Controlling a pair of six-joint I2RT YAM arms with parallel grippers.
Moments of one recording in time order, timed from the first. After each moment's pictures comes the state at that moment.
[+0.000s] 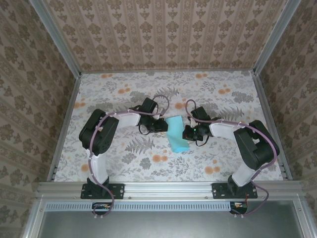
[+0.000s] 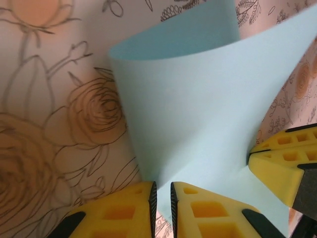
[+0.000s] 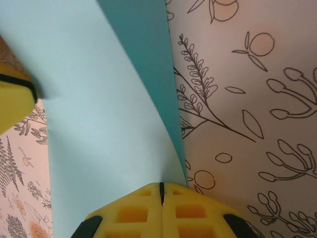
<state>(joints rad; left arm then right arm) -0.62 1.93 1.12 -0.27 0.56 -0.49 0.42 1.66 0.79 -0.27 -0.35 0.58</state>
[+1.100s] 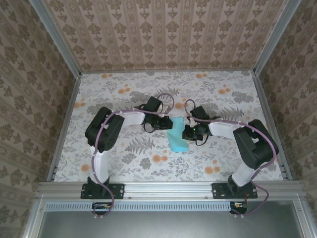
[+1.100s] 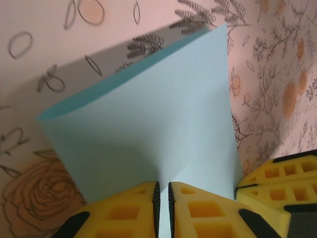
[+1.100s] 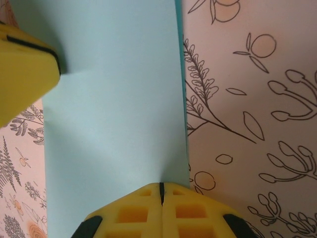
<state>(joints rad) -0.65 2.03 1.22 -0.20 0.57 -0.48 0.43 1.68 0.81 -0.31 -0.34 0.57</state>
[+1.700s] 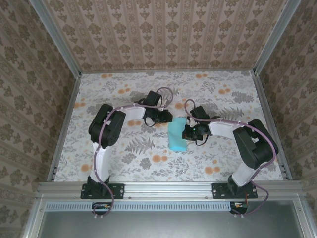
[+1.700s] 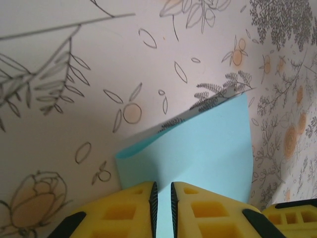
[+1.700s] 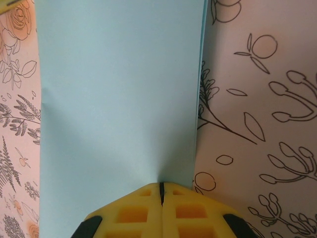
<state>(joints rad) -0.60 2.12 1.35 -0.22 0.55 -0.48 0.43 1.68 0.82 -0.31 -0.34 0.57</state>
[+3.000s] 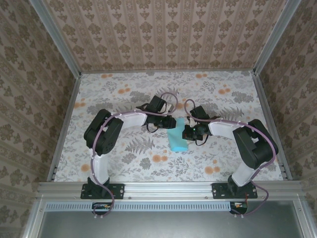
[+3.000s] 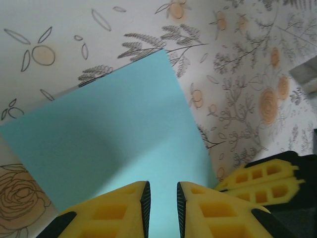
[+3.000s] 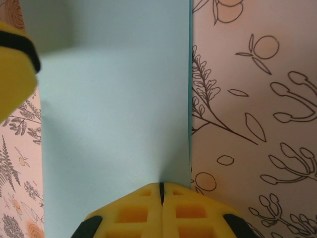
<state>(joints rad) -0.71 1.99 1.22 -0.20 0.48 -0.47 0.43 1.68 0.82 -0.31 -0.34 0.56</state>
